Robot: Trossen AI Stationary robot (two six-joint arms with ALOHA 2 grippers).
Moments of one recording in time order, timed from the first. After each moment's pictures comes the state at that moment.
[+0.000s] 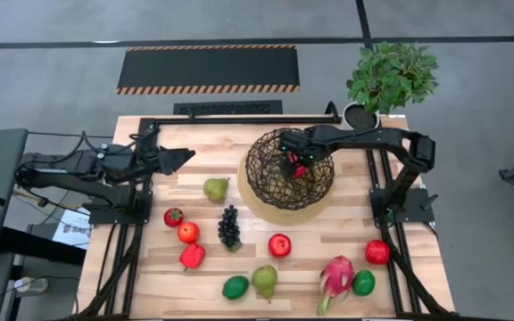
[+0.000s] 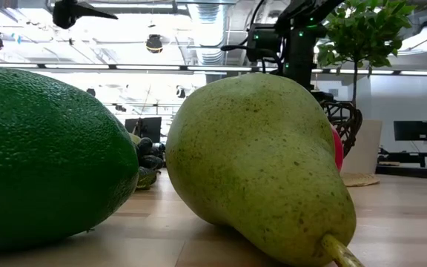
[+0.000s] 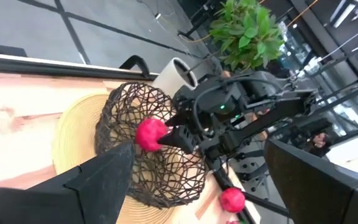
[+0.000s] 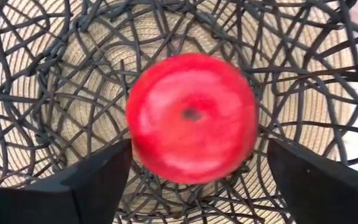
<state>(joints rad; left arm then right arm) -0.11 0.66 0.86 -0.48 -0.56 -1.03 -0.31 1.72 1.28 -0.93 0.13 0.75</state>
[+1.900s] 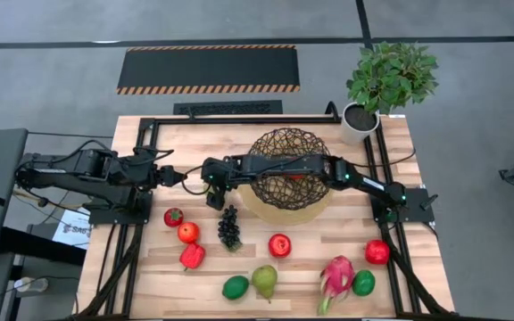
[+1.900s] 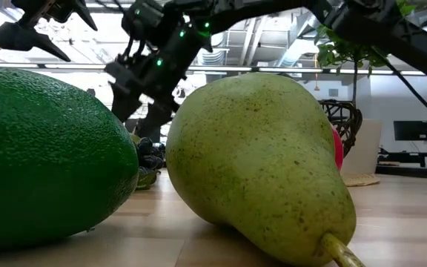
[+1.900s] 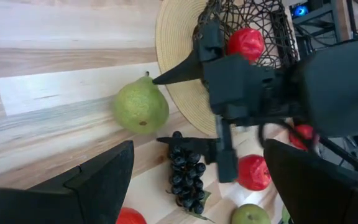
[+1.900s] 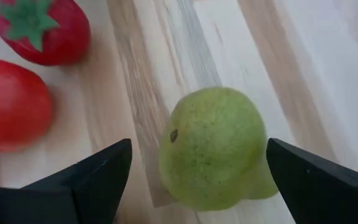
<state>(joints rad) -0.11 0.64 0.86 -0.99 -0.33 -1.40 -0.06 2.53 2.35 -0.74 0.05 0.23</state>
